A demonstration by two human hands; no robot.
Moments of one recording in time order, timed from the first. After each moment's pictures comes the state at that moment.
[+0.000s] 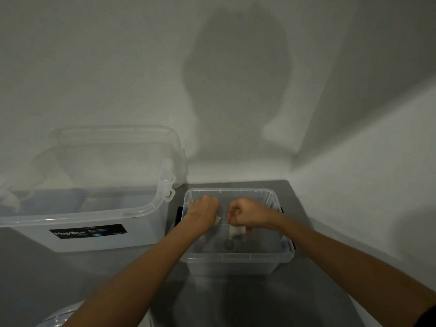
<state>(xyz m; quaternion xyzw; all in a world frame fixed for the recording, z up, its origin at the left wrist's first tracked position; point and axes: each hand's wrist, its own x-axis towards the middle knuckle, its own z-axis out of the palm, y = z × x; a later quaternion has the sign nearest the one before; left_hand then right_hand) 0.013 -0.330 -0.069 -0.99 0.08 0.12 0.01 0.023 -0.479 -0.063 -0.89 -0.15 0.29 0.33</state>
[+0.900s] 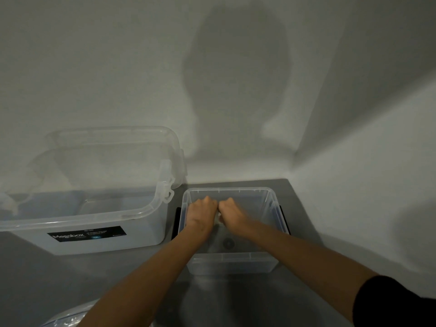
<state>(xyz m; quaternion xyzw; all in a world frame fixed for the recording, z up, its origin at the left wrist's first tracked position) 0.006 -0.335 -0.074 -0.99 0.06 0.05 0.09 0.037 -0.432 -0.110 -0.96 -0.15 0.13 0.18</state>
